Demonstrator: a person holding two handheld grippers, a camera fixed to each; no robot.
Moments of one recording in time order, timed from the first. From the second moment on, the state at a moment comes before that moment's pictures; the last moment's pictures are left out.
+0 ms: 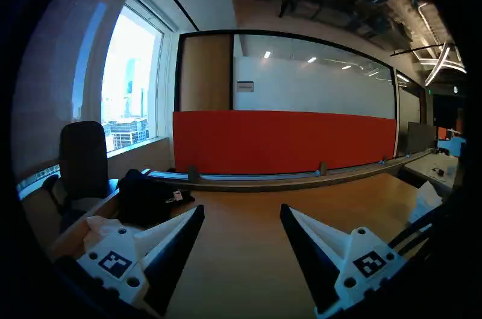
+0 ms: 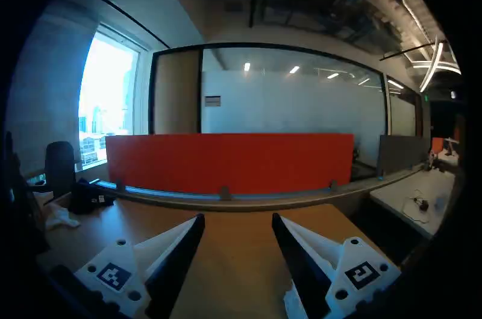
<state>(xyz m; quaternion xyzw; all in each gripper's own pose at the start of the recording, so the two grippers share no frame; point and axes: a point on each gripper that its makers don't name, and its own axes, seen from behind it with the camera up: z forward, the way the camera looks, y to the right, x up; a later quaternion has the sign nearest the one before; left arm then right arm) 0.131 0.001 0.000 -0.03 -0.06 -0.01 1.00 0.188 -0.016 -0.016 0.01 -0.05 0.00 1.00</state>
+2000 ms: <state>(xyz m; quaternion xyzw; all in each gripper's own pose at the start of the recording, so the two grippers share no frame) 0.000 0.005 -0.001 -0.01 0.00 0.00 1.00 0.128 -0.021 -0.001 0.01 -0.03 -0.02 1.00</state>
